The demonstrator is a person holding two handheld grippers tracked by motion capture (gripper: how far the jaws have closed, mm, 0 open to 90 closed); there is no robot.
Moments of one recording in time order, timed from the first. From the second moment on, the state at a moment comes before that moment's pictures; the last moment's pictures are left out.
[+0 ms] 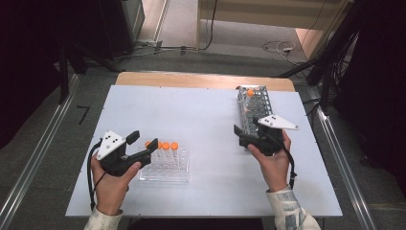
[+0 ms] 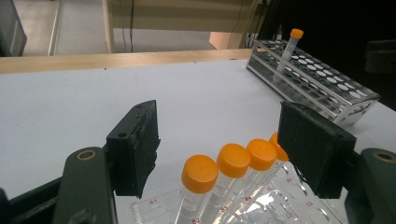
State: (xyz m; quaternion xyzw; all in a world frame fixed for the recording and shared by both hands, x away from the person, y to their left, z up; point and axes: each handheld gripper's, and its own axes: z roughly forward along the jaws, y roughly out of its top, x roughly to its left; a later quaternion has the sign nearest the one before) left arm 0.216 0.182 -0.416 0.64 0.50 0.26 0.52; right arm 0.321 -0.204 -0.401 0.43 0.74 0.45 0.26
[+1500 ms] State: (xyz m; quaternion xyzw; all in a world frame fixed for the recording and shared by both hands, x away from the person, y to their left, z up) left arm 0.218 0.184 -0.416 0.64 0.50 0.26 0.53; right arm 0.460 -0.208 -0.426 0.50 0.75 0.36 0.26
